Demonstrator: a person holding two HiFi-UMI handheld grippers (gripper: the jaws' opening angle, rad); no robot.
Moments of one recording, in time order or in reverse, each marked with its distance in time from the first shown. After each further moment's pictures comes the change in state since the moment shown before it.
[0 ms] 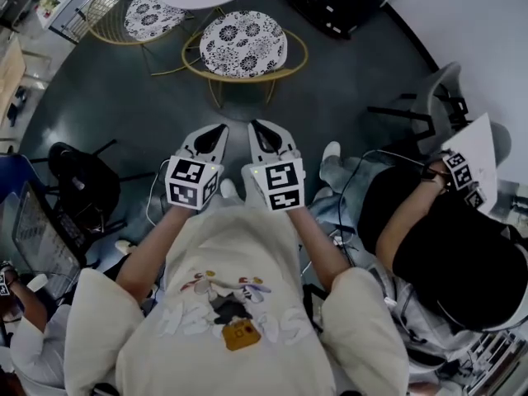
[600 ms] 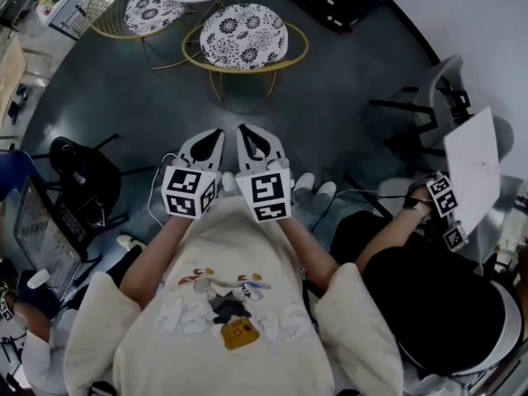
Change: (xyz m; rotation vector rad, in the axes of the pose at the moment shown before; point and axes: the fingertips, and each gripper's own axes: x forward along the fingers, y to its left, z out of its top) left arm -0.042 -0.015 -0.022 -0.041 -0.020 0.034; right arm -0.024 0.051 -0.005 0.000 -0.034 -0.018
